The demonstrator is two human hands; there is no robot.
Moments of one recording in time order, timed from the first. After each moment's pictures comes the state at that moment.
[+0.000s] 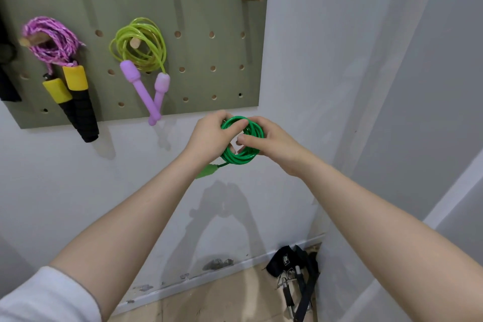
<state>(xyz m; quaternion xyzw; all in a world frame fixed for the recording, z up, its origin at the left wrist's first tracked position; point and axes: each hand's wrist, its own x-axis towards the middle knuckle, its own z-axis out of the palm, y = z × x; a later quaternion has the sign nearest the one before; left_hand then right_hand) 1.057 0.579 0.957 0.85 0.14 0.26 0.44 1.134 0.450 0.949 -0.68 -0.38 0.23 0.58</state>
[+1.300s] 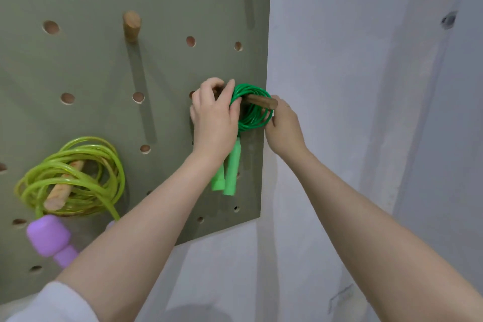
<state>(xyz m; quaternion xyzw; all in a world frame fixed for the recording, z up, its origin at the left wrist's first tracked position) 1.283 0.694 1.093 0.80 0.03 0.57 0.18 1.356 0.581 1.087 -0.78 -0.33 -0.29 0.45</state>
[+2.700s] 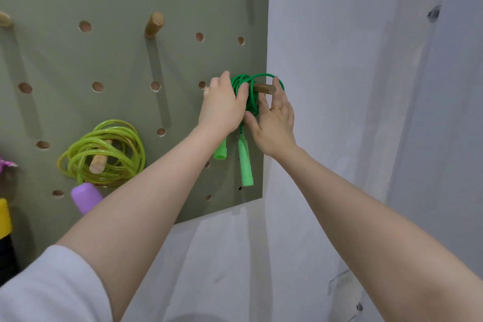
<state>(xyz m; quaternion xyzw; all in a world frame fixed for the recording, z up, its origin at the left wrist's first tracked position) 1.249 0.681 1.116 0.86 0.07 0.41 0.29 1.324 0.587 1.066 -0.84 -0.30 -0.35 0.28</state>
